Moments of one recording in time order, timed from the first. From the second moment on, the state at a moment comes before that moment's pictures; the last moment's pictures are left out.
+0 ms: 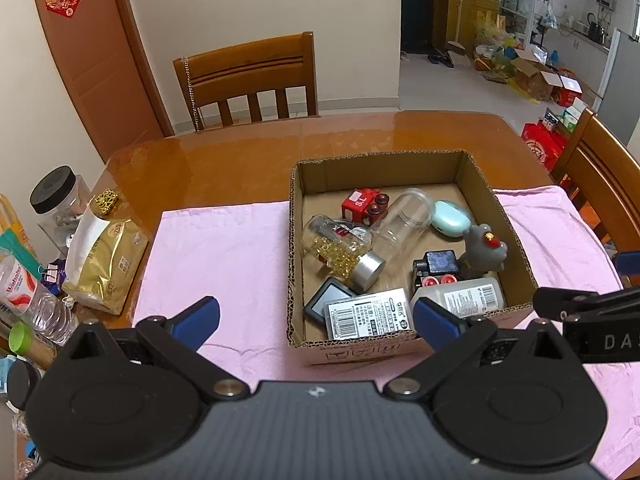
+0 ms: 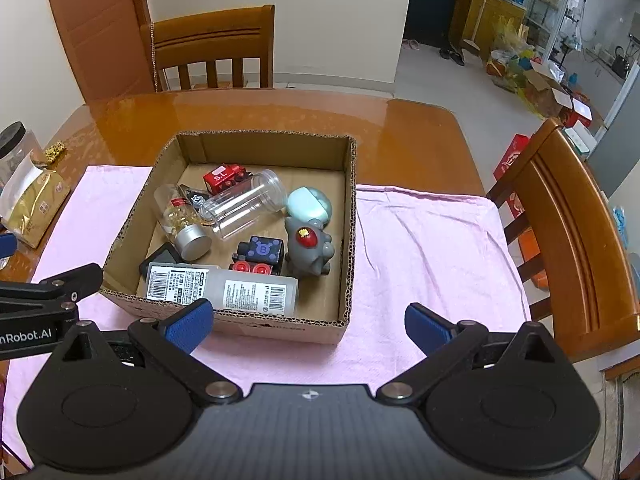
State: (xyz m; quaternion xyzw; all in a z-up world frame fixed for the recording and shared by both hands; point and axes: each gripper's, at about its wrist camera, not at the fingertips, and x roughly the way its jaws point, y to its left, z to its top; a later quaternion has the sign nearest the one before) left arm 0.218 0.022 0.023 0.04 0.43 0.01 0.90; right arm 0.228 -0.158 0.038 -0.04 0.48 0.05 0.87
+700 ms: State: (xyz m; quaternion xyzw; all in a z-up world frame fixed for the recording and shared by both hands) left arm 0.215 0.019 0.027 0.04 0.43 0.01 0.90; right arm 0.224 -0.160 0.043 -0.04 0.48 0.05 0.88
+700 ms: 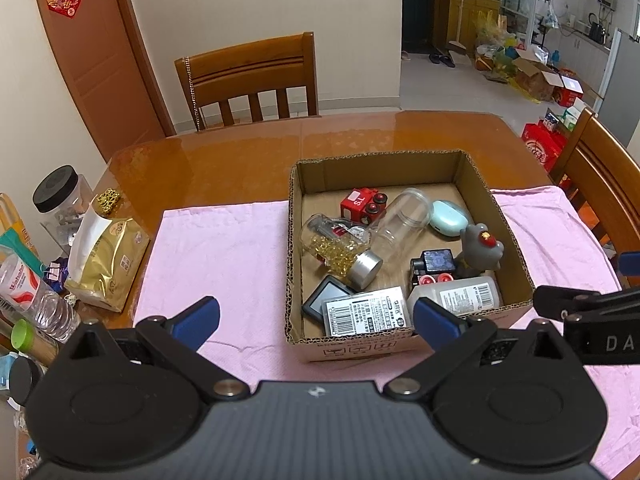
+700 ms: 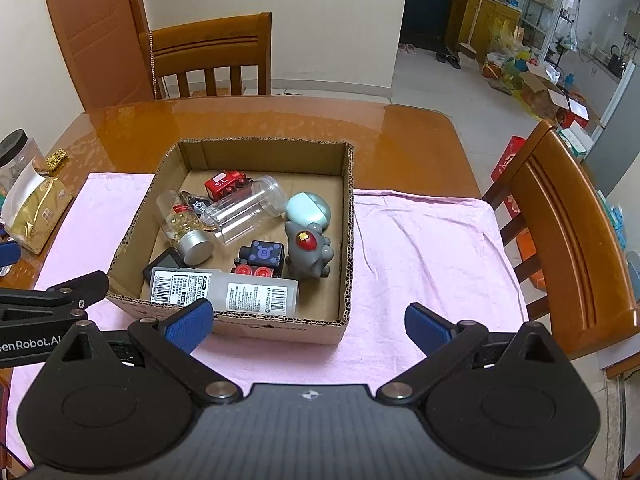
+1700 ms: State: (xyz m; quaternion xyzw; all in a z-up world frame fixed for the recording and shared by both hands) left arm 0.212 0.012 0.030 0.05 0.43 0.01 0.90; right arm 0.220 -0.162 0.046 -0.04 0.47 0.05 0.88
